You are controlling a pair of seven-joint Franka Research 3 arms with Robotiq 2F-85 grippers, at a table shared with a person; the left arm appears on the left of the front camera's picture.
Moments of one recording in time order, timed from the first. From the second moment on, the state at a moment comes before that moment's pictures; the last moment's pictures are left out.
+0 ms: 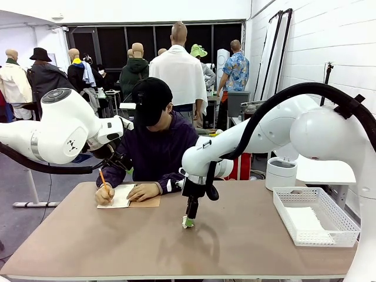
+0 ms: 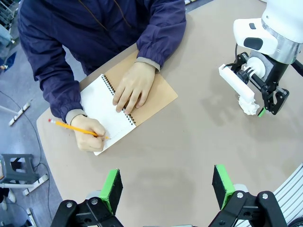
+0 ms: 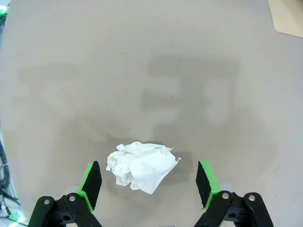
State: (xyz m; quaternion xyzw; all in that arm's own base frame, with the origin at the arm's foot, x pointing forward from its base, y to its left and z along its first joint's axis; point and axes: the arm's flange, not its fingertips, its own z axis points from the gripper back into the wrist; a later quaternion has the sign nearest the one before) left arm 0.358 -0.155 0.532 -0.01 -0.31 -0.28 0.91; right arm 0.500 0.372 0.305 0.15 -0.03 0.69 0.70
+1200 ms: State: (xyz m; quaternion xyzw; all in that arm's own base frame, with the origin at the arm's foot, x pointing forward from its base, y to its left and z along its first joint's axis) left arm 0.358 -0.155 0.532 -0.01 -0.31 -0.28 0.91; right arm 0.517 0.341 0.347 0.14 -0.06 0.66 0.74
